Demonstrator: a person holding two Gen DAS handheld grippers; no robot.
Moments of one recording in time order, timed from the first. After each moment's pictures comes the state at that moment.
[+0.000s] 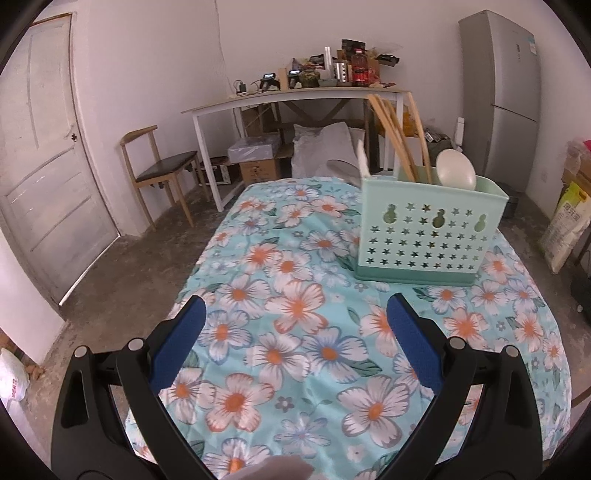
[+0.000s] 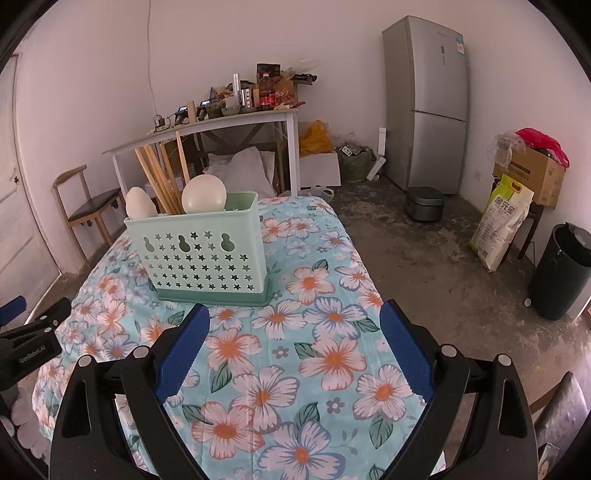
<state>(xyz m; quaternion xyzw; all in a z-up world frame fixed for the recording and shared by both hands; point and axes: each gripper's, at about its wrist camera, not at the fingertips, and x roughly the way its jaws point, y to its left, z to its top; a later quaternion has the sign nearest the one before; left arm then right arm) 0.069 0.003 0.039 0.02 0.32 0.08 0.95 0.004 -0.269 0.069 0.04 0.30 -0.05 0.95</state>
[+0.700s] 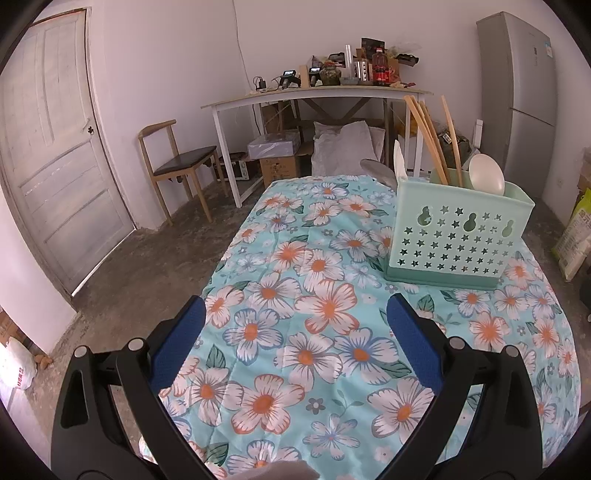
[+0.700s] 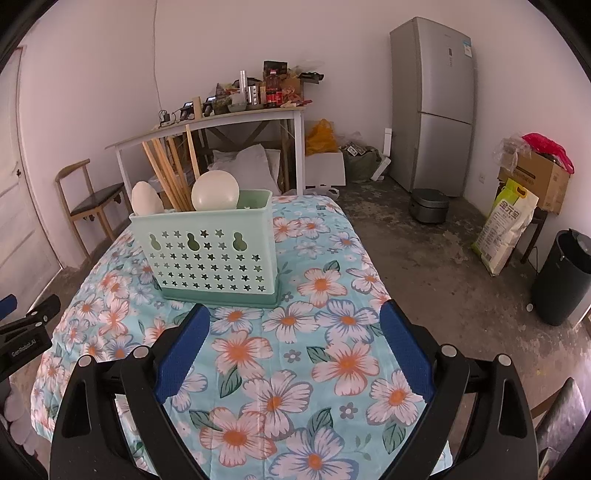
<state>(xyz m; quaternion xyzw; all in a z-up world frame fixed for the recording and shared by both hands) 0.070 0.024 0.040 0.02 0.32 0.11 0.94 0.014 -0.257 0.066 0.03 0.30 -0.04 0.95</state>
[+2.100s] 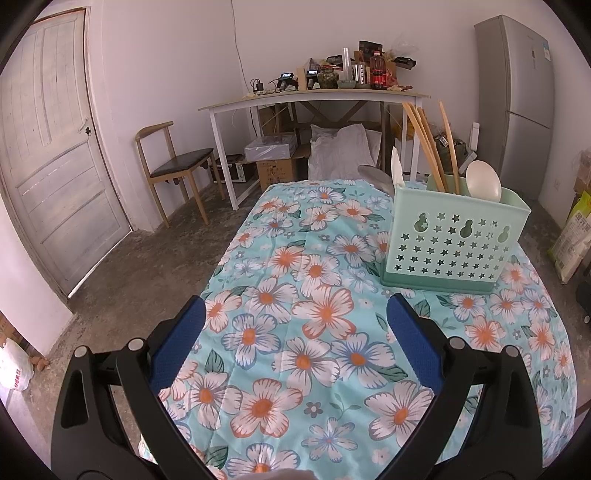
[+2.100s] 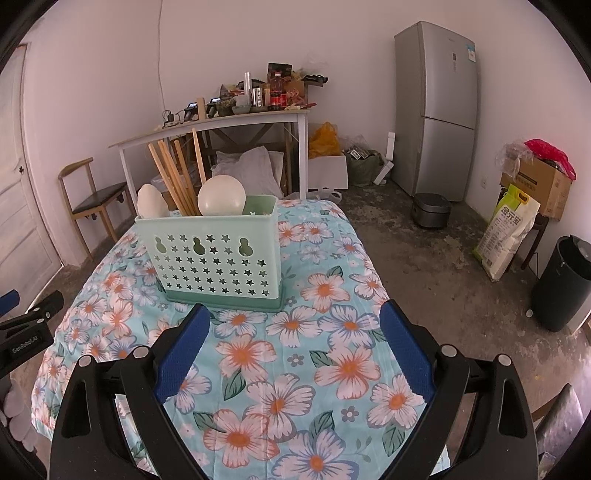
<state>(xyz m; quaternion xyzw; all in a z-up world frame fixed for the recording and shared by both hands) 0.073 0.021 0.041 0.02 0.32 0.11 0.94 0.015 -0.255 0.069 0.02 0.30 -0.04 0.95</state>
